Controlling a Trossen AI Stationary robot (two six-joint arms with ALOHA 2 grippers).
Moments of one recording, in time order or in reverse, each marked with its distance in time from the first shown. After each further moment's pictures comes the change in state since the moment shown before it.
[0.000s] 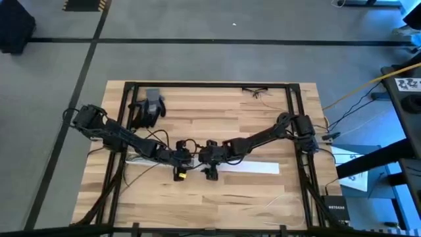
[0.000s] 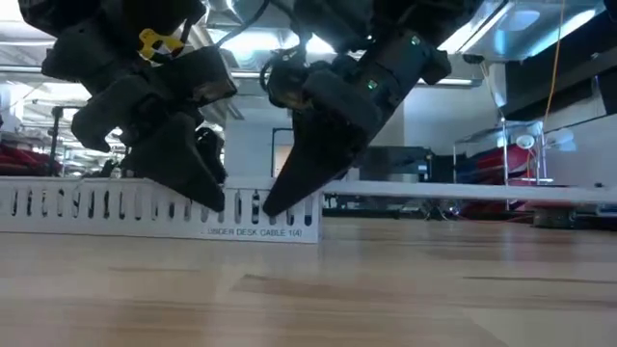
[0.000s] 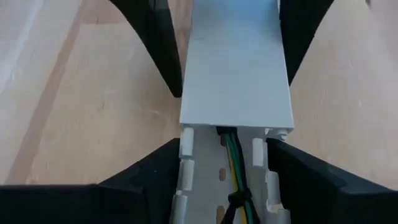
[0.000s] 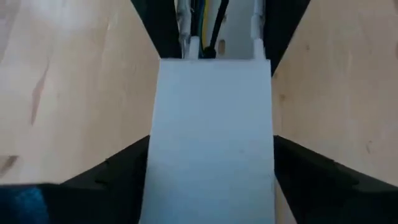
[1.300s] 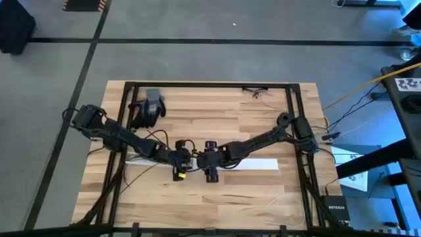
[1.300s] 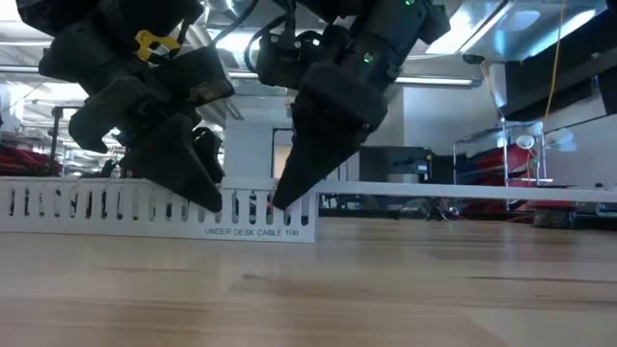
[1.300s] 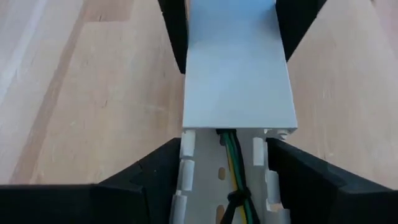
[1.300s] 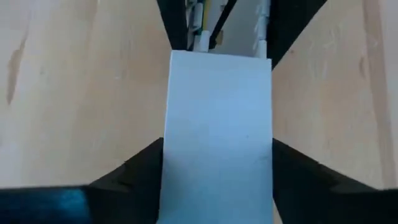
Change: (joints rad) left arm -0.002 -0.001 -0.005 -0.005 -0.008 0.002; right arm 0.060 0.031 0.166 -0.257 0.144 -0.071
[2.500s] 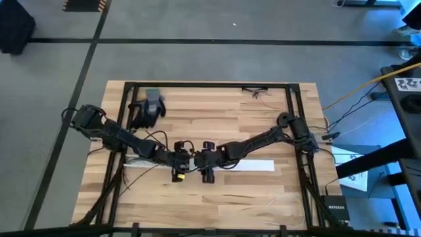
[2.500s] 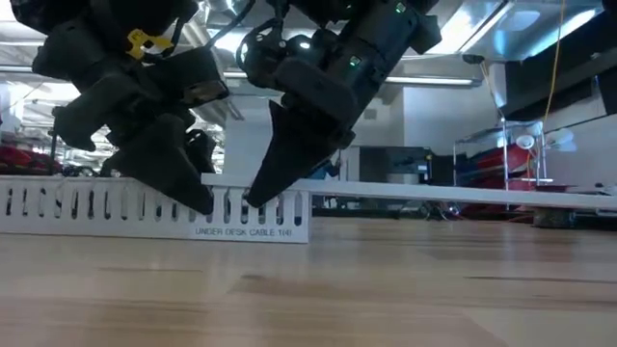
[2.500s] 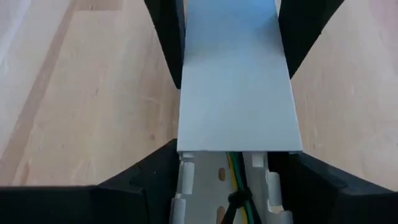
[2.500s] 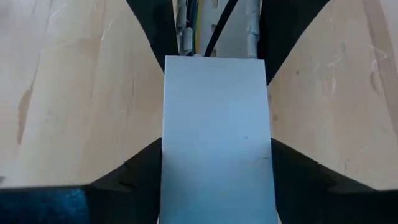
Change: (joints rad) left arm -0.011 0.006 0.000 0.014 -0.006 -0.026; right arm -0.025 0.052 0.006 0.063 -0.010 0.059
